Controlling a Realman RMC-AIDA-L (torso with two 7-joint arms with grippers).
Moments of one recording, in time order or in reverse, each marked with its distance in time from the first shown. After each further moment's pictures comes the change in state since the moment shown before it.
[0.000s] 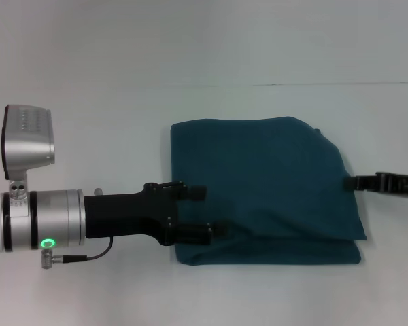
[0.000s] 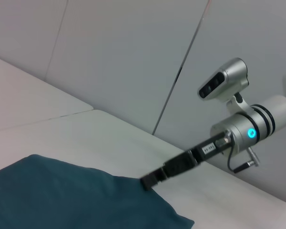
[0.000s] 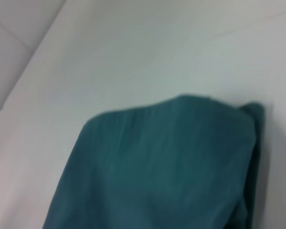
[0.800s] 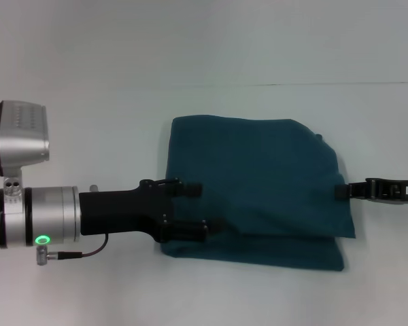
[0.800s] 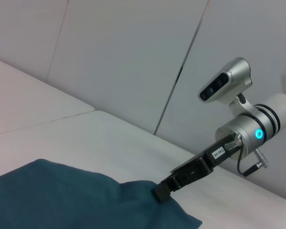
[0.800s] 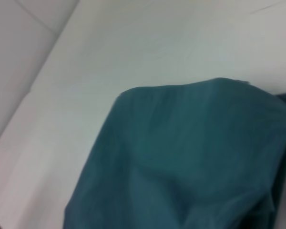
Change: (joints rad) left arm 0.000 0.009 0.000 0.011 -0.001 0.007 0.000; right arm 0.012 -0.002 -0.028 0.006 0.002 -0.071 0.031
